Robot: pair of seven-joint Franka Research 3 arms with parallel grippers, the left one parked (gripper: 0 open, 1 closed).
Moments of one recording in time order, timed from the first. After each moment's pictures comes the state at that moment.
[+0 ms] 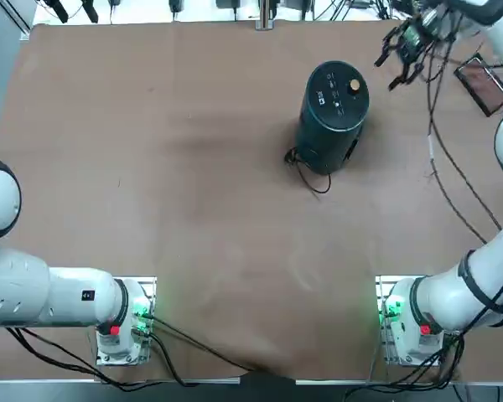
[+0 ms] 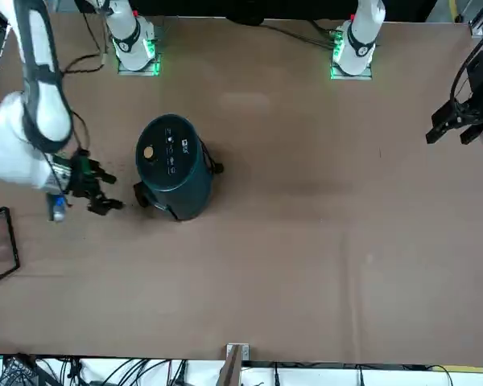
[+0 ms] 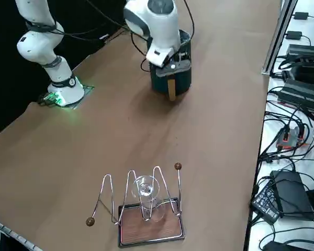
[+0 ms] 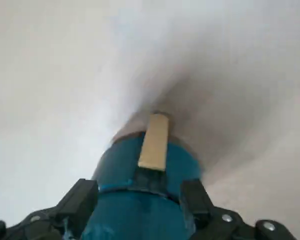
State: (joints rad) arm 0.18 0.28 -0.26 -1.78 0.47 1.86 0.74
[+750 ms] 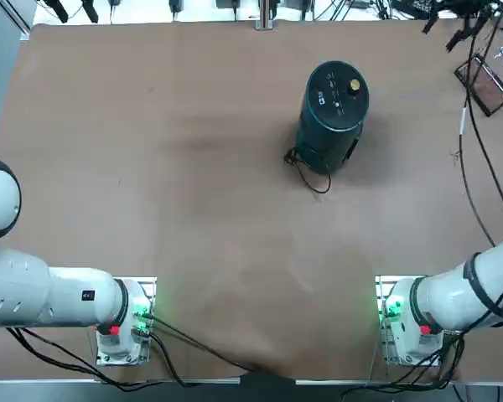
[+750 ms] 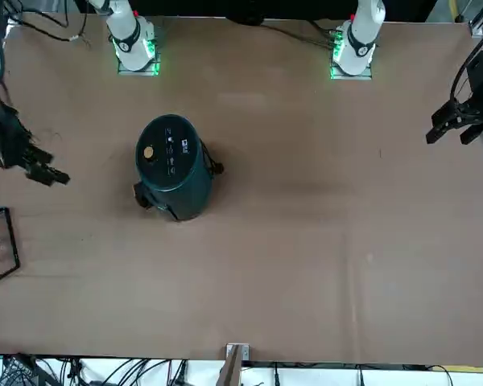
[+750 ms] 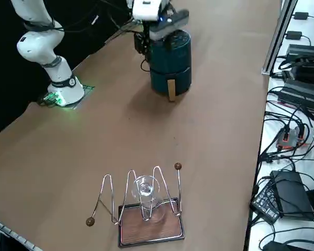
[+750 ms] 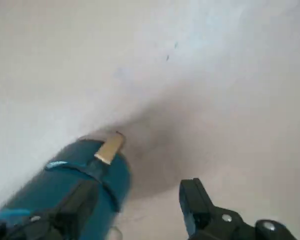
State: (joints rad) arm 0.18 0.14 -0.33 -1.59 0.17 1.64 0.33
